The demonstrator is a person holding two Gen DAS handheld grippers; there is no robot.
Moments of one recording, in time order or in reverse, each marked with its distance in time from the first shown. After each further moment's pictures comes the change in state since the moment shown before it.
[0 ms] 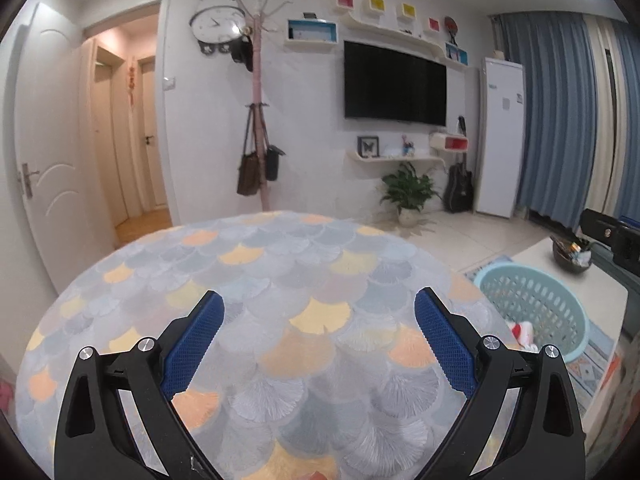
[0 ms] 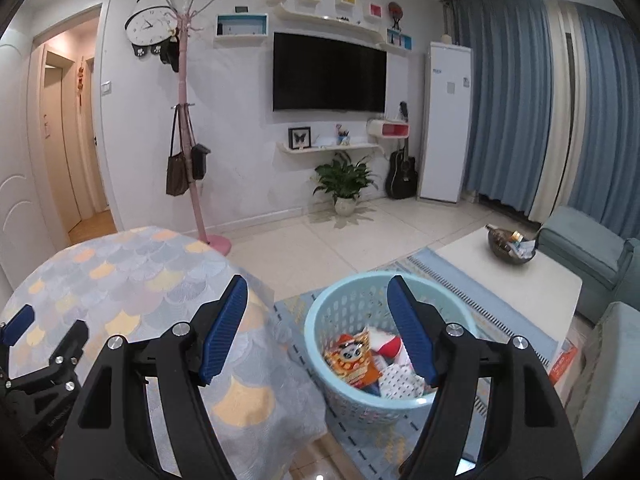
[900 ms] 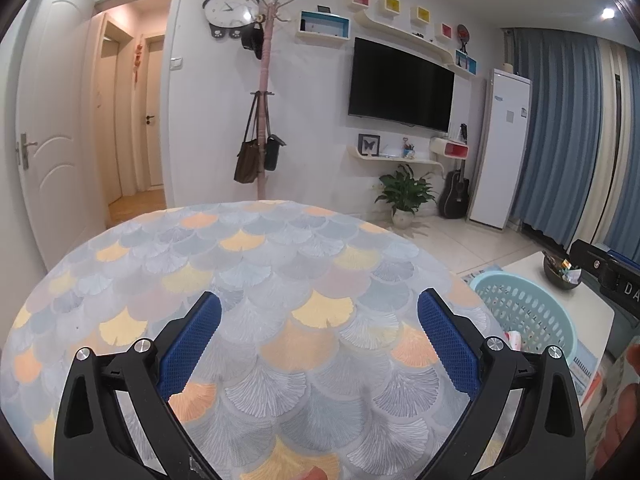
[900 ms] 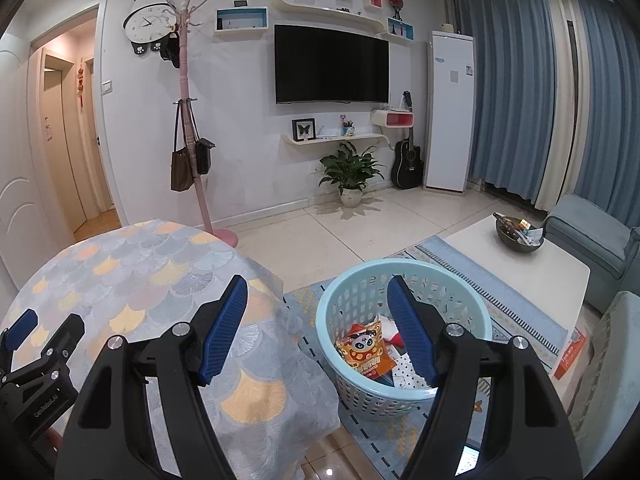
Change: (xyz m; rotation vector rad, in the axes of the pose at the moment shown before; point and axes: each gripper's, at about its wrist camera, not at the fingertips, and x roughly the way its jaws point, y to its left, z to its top) left arm 0.002 0.018 -0.006 -0.088 0.022 -0.022; right arm 0.009 -0.001 -0.009 0.019 0.018 0.023
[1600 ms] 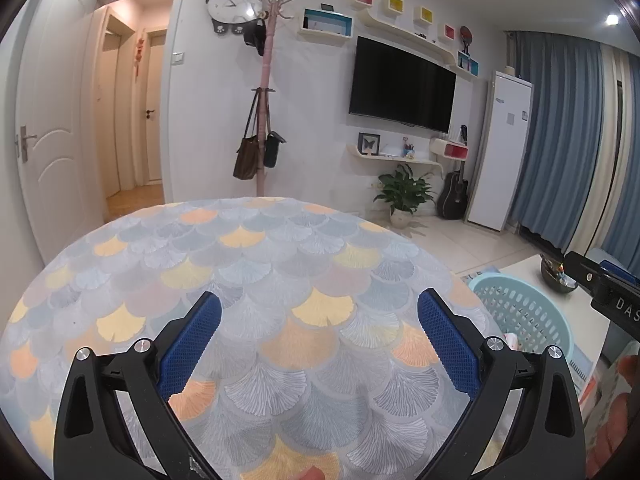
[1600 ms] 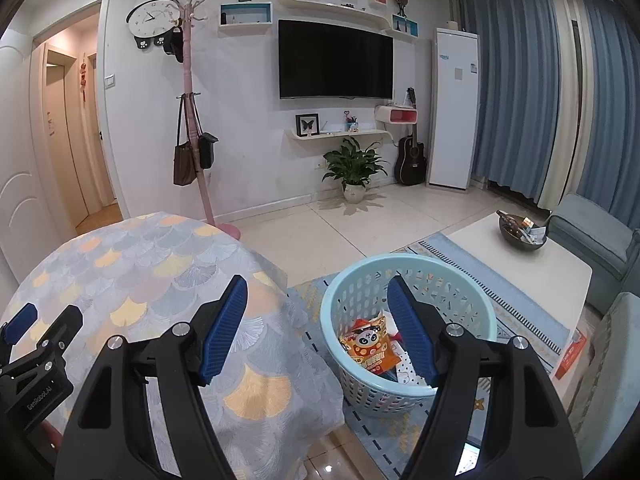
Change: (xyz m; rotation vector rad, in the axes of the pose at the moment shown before) left arm 0.001 0.001 -0.004 -0.014 0.006 -0.007; right arm 0.003 0.005 -0.003 -0.009 0.017 0.005
